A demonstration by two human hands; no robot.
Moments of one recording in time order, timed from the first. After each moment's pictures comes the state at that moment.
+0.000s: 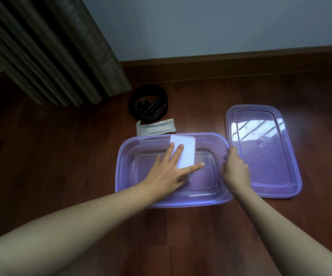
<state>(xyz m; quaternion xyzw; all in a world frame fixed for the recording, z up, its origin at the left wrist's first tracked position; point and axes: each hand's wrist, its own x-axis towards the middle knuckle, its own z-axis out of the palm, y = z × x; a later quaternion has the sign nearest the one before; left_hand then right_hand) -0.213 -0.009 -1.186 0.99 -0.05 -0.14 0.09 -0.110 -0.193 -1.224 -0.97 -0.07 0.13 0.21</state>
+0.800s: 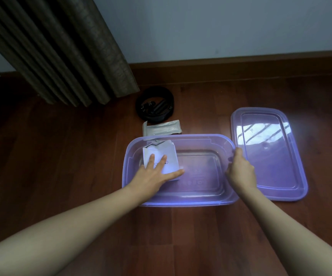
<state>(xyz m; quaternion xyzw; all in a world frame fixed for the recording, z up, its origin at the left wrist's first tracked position) -0.250 0.037 -1.208 0.99 -0.04 -0.16 -0.02 -0.108 -0.193 -1.226 -0.97 -0.07 0.13 0.20</state>
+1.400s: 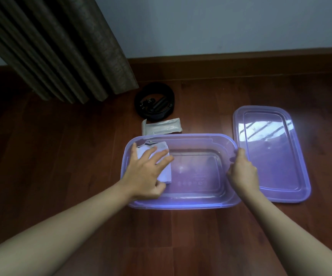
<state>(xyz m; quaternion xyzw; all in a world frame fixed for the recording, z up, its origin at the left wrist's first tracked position) -0.245 0.046 -1.178 1.00 -0.03 -0.02 0.05 -0.109 -0.193 -1.224 -0.97 -0.06 0.13 0.20</state>
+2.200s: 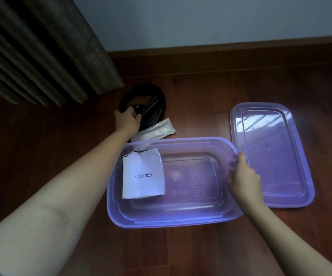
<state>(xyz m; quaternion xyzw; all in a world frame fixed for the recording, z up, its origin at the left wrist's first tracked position) -0.090 0.138 -1.235 0.86 0.41 -0.04 0.30 -0.110 -0.193 -1.227 -0.98 -0.05 0.12 0.18</state>
